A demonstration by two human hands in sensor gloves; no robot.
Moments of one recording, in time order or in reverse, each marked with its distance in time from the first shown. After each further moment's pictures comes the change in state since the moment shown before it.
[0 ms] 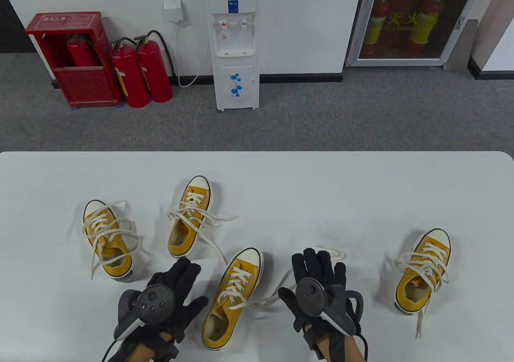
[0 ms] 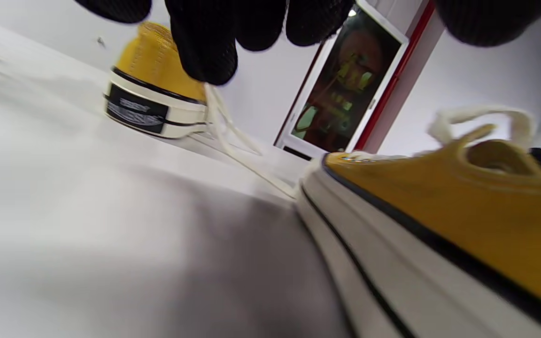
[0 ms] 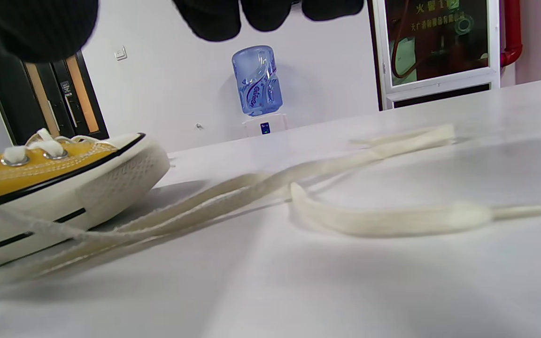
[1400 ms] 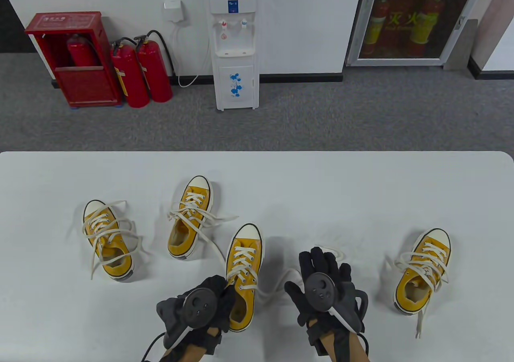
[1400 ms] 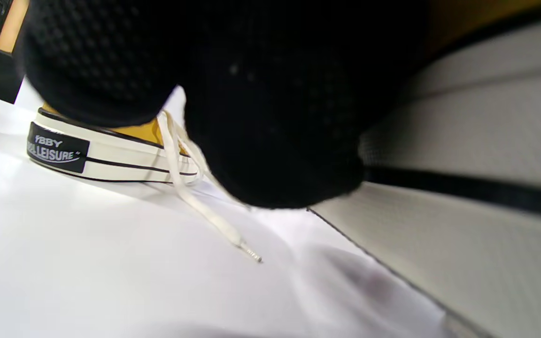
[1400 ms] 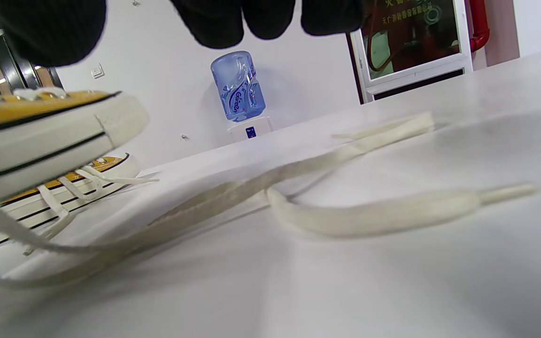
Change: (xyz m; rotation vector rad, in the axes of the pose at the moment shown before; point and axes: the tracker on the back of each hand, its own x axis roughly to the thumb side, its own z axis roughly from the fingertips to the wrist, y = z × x) left_hand 0.061 -0.028 -0.020 0.264 0.148 -0.119; right_hand -0.016 0.001 -0.005 -0.019 0.066 -0.088
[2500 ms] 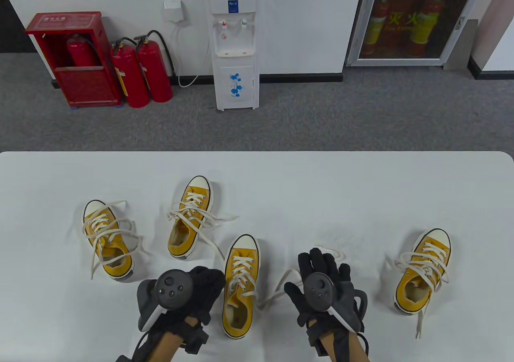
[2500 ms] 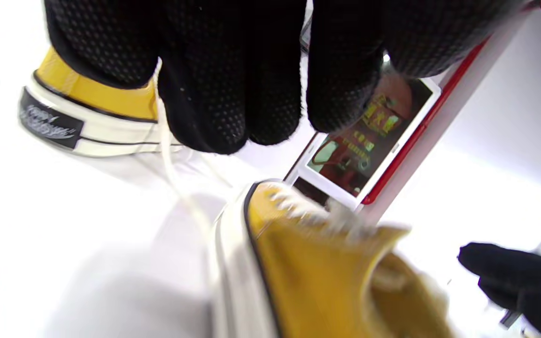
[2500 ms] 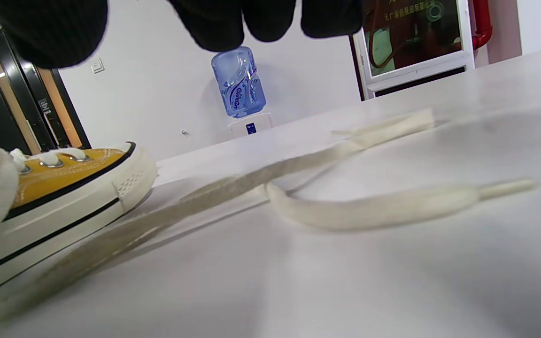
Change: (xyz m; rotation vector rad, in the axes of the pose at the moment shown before) left_hand -0.027 0.034 -0.030 -0.191 0.003 0.248; right_hand 0.001 0.000 0.000 0.012 0.000 0.008
